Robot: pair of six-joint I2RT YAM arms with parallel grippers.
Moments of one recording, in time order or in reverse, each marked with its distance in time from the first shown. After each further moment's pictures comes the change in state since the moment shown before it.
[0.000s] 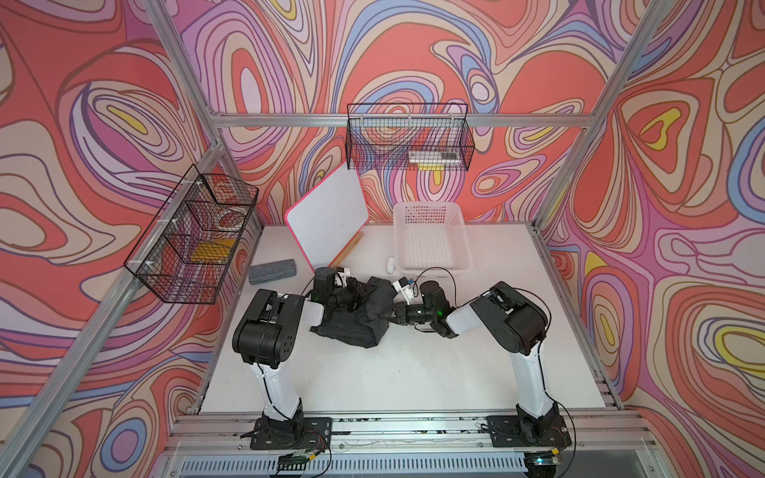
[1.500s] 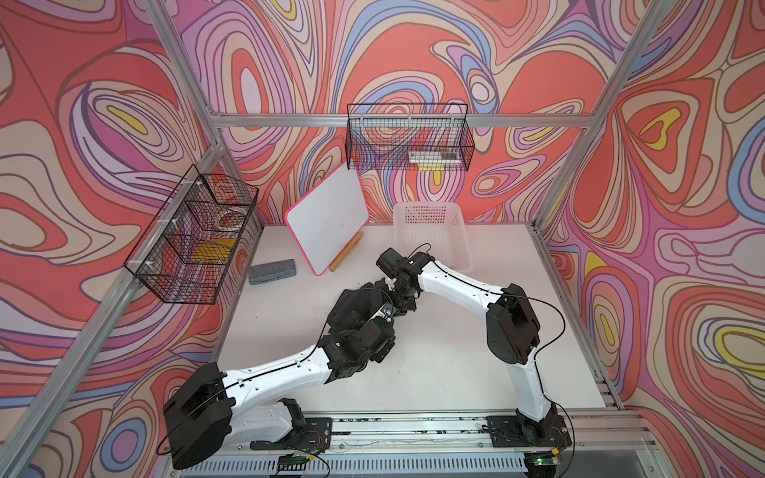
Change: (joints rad) left arm -0.763 -0.588 -0.082 -0.842 -1.310 1.069; right arm 0.140 0.038 0.915 -1.741 0.446 -0.133
